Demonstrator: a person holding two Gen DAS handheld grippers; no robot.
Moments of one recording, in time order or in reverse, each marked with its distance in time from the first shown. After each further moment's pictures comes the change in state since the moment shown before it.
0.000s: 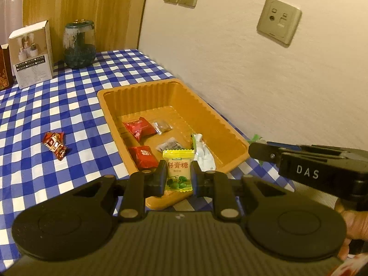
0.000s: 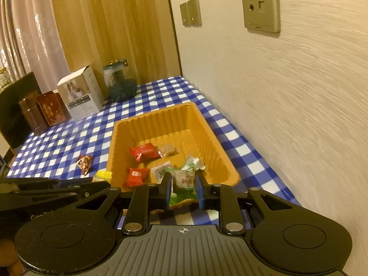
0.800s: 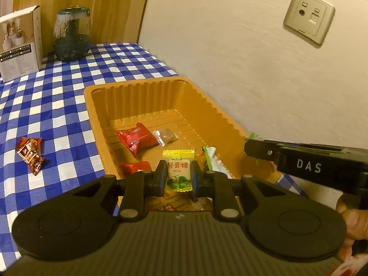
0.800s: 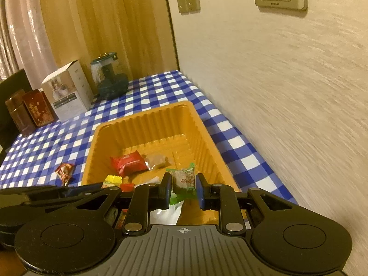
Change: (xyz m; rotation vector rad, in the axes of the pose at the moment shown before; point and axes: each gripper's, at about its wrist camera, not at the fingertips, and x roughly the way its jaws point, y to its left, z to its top) left arm 0.078 0.021 0.011 -0.036 -0.010 -0.019; right arm 0.073 -0.020 0.019 0.006 0.017 -0.005
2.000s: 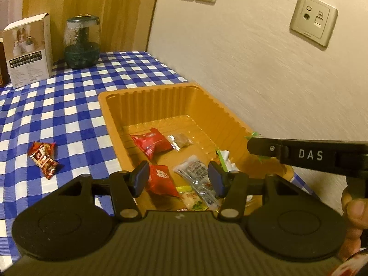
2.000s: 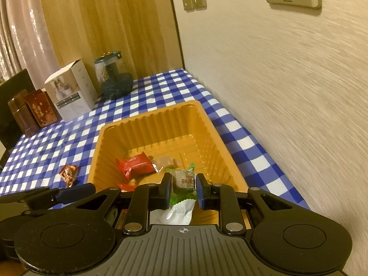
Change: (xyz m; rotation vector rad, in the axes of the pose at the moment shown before) left arm -0.006 0.007 -0.006 0.015 -0.057 0.062; right arm 0.006 0.010 0.003 -0.002 0.013 0.027
